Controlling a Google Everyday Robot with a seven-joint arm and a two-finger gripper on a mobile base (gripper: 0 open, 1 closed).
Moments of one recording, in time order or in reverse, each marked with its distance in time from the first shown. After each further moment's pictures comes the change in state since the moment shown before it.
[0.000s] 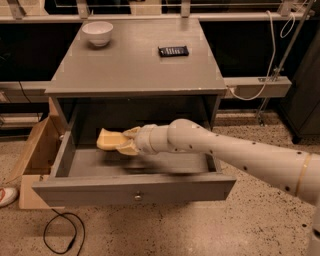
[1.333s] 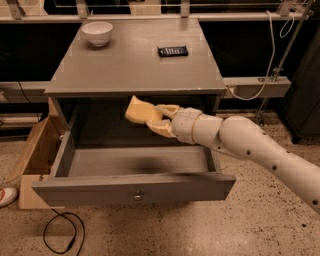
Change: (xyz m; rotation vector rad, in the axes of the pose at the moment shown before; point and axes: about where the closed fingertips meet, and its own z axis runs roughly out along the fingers) arm -0.053 -0.046 -0.156 0.246 -0.206 -0.097
